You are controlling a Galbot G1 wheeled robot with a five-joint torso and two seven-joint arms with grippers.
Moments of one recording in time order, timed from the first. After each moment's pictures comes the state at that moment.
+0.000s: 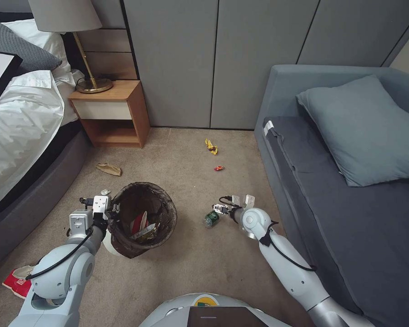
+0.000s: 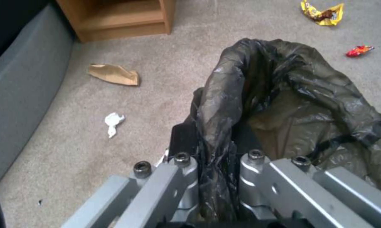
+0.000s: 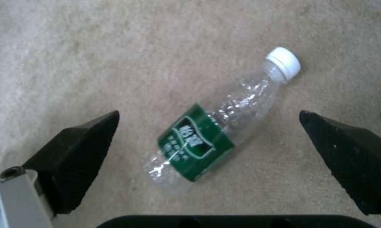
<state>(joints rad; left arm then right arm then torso) 1.56 -1.28 -0.77 -2.30 -0.30 0.74 -0.03 -0.93 1.25 0.10 1.42 1.06 -0.60 0.38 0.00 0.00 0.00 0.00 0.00</state>
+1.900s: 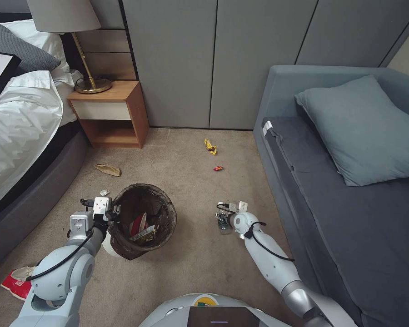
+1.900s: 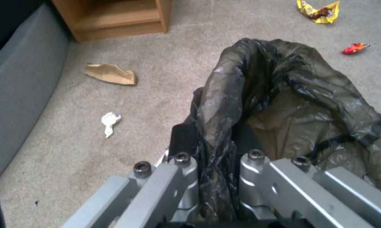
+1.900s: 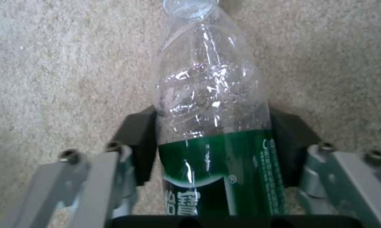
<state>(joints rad) 1.57 -1.28 -0.77 -2.29 -0.29 0.73 -0.02 -0.82 1.40 0.14 1.04 0.88 -0.56 0.28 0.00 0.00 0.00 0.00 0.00</state>
